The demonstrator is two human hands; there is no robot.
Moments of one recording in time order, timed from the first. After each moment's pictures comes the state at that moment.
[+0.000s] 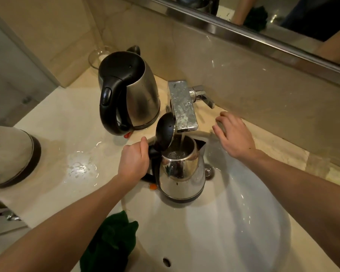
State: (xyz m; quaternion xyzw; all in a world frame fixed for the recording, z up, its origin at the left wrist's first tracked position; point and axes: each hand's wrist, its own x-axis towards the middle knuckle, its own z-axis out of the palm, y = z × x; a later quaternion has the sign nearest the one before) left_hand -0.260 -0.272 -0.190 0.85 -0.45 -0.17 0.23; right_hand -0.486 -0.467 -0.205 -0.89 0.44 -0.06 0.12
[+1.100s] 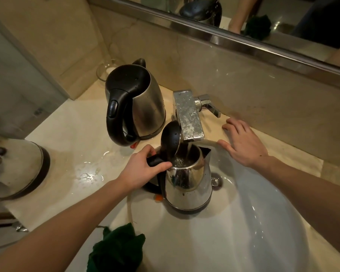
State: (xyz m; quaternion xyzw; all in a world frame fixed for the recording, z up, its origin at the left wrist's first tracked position) left_hand -0.235 -0.271 -0.188 0.78 -0.45 -0.34 0.27; right_hand -0.495 -0.482 -0.213 -0.92 0.38 0.00 0.06
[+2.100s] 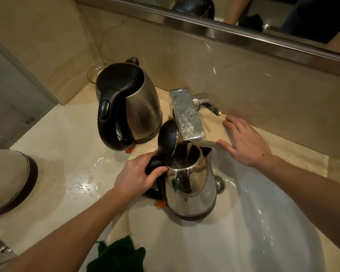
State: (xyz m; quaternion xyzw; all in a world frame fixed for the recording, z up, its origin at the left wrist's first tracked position) left_hand -0.228 -0.267 -0.213 0.73 -0.60 -0.18 0.28; right_hand -0.496 -0.484 -0.222 -0.92 0.39 -0.02 0.03
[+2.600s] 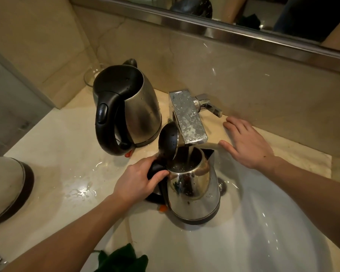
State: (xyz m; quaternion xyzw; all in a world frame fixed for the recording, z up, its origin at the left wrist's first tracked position) left_hand -0.228 -0.270 -0.213 0.73 -0.61 -0.18 0.25; right_hand -0.493 -0.481 -0.218 -0.92 0.39 -0.01 0.02
